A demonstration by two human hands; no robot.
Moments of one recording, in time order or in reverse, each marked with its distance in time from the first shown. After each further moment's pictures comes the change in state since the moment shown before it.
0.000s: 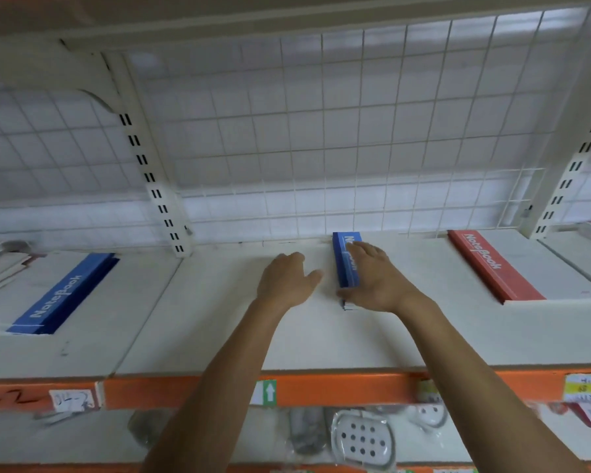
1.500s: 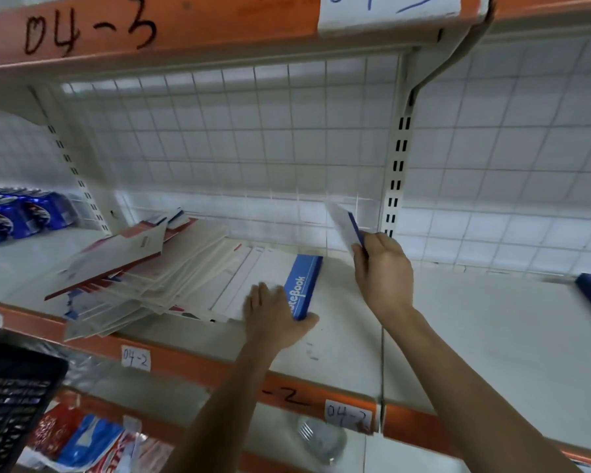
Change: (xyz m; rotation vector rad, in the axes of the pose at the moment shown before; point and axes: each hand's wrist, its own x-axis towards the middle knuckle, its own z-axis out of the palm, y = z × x) left_hand -0.037 -0.390 -0.125 0.232 0.149 -0.316; right_hand 0.119 -0.337 0.175 0.158 0.774 -0.395
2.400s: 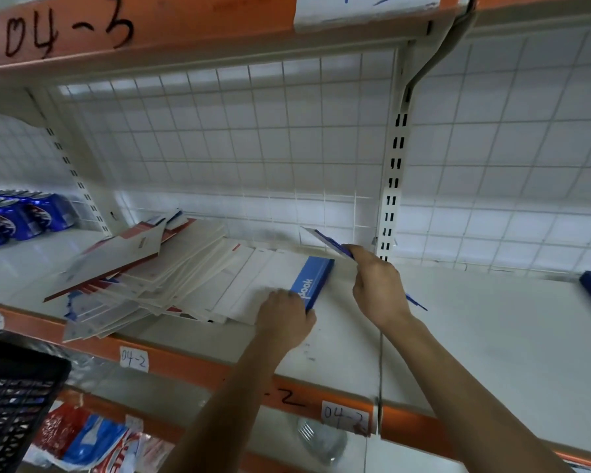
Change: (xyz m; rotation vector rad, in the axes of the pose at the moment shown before) left_hand -0.004 0.023 -0.008 0.193 0.064 0.163; right_hand -0.010 0.005 -0.002 0.076 -0.370 0.097
